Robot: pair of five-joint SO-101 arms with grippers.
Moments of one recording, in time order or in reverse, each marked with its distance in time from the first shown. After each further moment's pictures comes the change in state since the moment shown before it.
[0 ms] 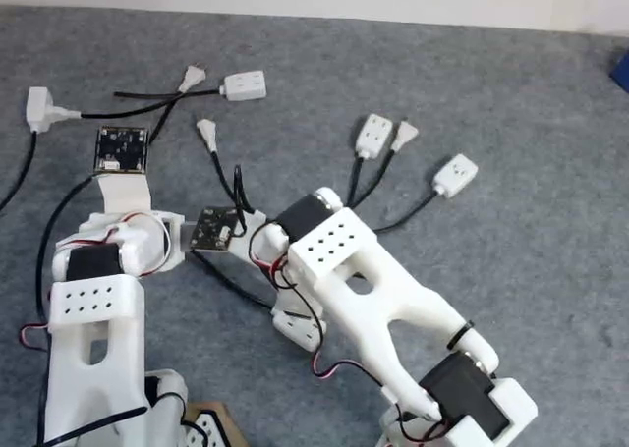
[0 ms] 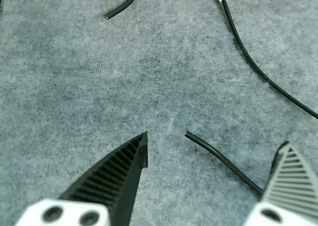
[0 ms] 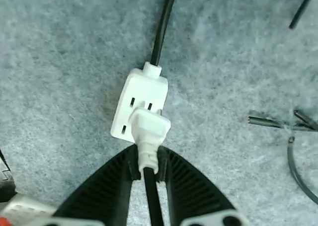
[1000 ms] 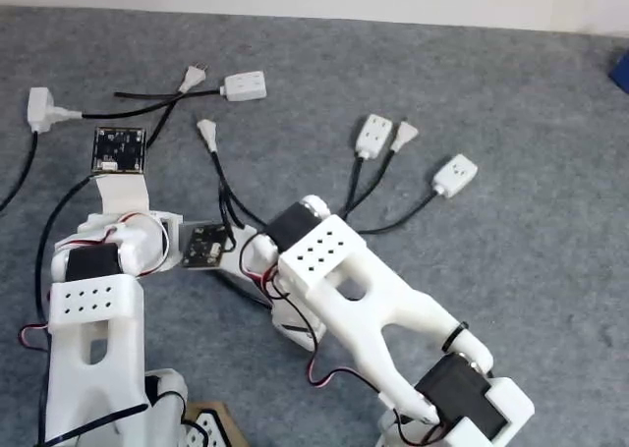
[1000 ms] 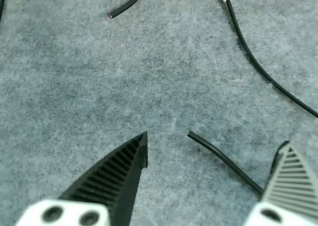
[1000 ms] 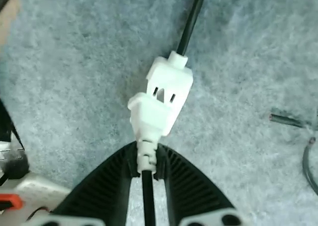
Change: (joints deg) left arm -0.7 0.0 0.0 0.0 0.0; right arm -3.1 0.1 -2.3 5.7 0.0
